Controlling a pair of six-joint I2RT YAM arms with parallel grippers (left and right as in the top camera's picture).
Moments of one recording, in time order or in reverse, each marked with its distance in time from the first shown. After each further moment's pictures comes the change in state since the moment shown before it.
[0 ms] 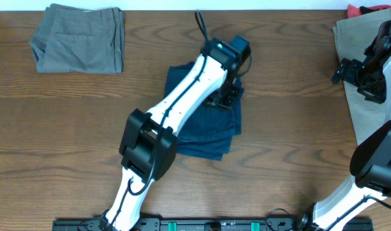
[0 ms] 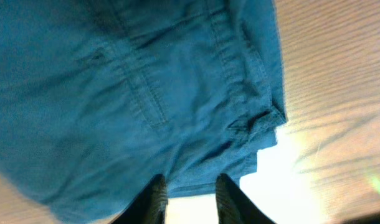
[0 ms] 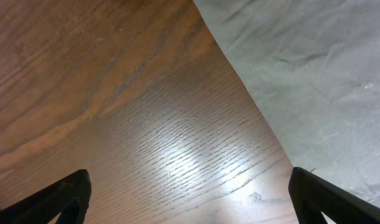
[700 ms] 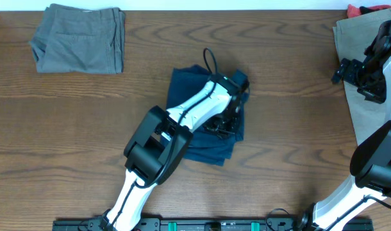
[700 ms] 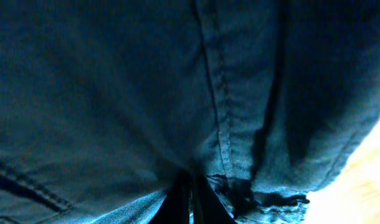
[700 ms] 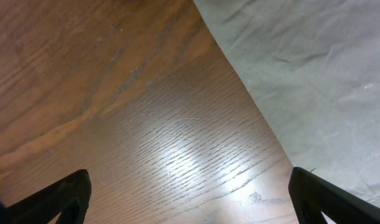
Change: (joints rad) left arm -0.065 0.000 -0.389 0.319 0.181 -0.058; right arm 0.000 0.000 0.000 0.000 0.000 0.000
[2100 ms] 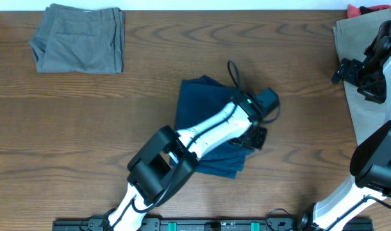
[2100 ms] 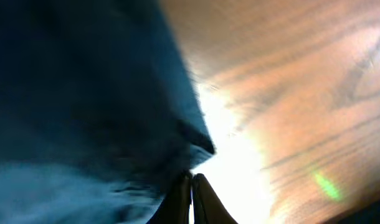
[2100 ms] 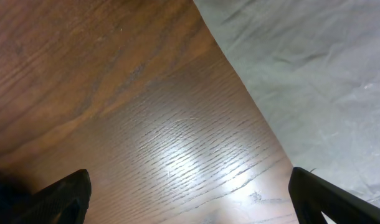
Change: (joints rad) left arm -0.197 -0.089 -0.043 0.165 -0.011 -0.173; right arm 0.000 0.000 0.000 0.000 0.000 0.000
